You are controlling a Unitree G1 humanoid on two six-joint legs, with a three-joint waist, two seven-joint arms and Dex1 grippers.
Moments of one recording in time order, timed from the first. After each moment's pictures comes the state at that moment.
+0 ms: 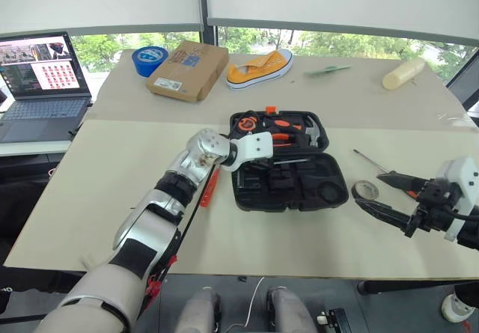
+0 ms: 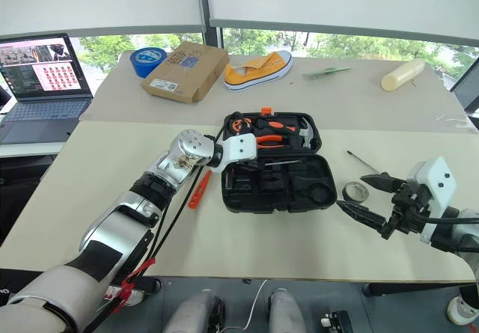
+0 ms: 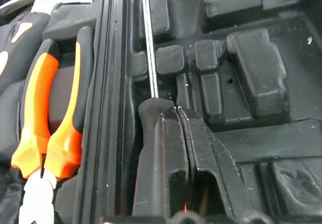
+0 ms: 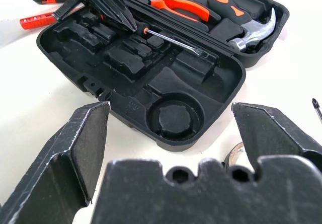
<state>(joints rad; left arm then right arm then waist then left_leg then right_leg) -1.05 0.21 -0.40 0.80 0.21 -0.07 -1.05 0.12 -0.89 -0.53 -0.40 0.63 0.60 0.95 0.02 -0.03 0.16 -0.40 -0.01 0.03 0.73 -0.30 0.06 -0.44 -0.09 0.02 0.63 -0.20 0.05</state>
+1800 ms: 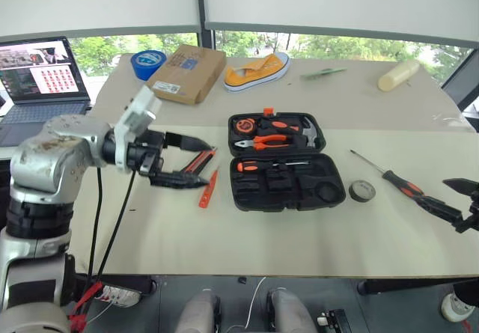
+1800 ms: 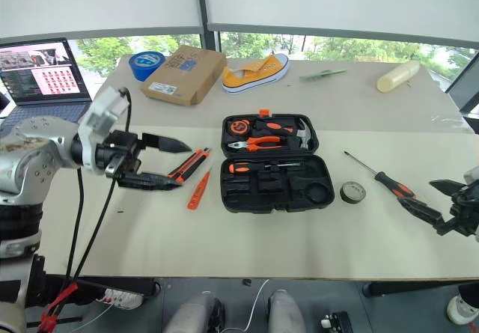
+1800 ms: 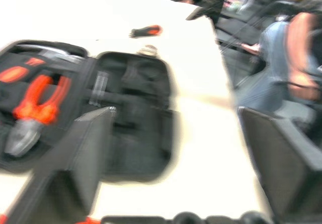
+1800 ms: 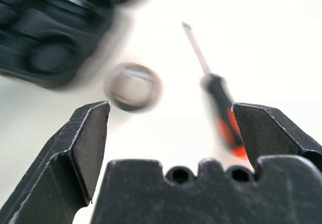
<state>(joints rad) -0.67 0.83 0.03 -0.19 -0.60 0.83 -1.48 0.09 -1.05 -0.58 0.08 0.44 0.44 0.97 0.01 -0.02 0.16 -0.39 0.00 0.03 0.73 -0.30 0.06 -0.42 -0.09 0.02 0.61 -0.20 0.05</state>
